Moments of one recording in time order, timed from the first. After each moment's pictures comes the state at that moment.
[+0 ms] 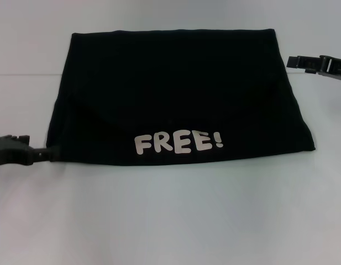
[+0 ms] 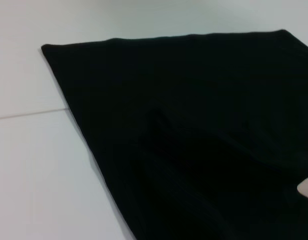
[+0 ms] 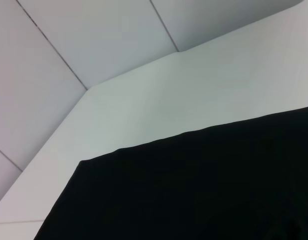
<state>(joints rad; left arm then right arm) -0.45 -2.16 0.54 1.02 2.38 1.21 -1.83 0.78 1.94 -0.46 -0.55 -2.20 -1.09 2.07</state>
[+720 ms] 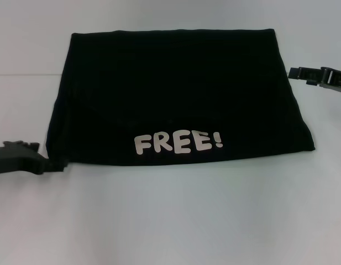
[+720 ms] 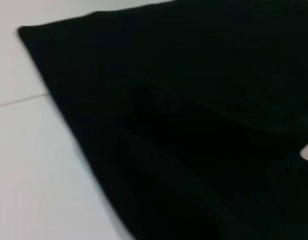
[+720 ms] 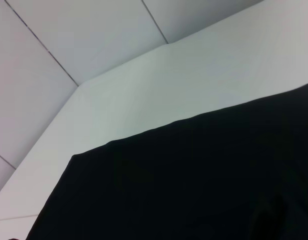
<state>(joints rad) -0.47 -2.16 0.64 0.97 2.44 1.12 -1.81 0.75 1.96 -0.46 -0.54 -2.20 -1.09 2.08</state>
